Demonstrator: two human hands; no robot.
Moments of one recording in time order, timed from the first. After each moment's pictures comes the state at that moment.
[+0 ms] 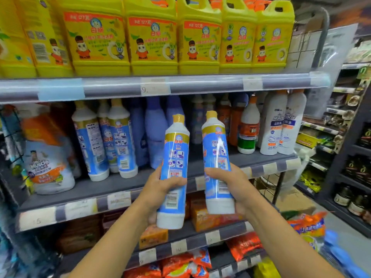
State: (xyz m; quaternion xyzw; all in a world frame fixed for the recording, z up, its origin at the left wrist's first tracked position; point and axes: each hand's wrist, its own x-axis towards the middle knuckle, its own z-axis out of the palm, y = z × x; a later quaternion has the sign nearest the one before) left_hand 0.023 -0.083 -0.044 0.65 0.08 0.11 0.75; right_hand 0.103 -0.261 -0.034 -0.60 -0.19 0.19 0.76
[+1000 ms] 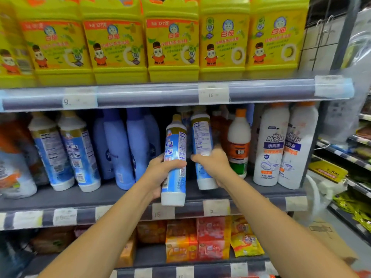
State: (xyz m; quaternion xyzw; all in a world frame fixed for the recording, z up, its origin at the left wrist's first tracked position) left_hand 0.209 -0.142 -0.027 0.61 0.18 0.20 0.75; right_hand 0.332 -0.260 -0.025 -0.72 -0.25 0.09 0.65
